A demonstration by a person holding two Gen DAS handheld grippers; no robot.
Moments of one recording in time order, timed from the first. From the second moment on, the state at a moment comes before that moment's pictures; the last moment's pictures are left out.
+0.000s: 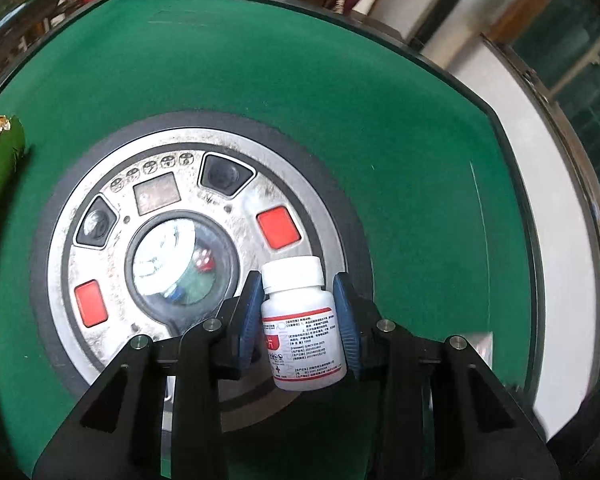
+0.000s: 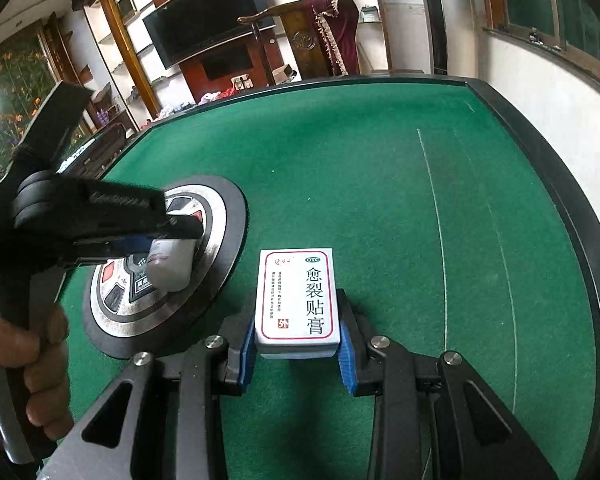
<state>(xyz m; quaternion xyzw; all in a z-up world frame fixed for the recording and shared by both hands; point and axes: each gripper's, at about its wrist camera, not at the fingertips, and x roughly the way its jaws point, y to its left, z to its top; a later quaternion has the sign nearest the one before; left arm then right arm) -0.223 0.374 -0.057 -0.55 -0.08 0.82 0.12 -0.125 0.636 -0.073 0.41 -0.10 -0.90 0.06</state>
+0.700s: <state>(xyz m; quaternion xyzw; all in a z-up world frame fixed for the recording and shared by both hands) -0.142 0.291 -0.057 -0.52 -0.02 0.82 0.24 -0.112 0.578 -0.064 0.40 -0.07 -0.91 0.09</state>
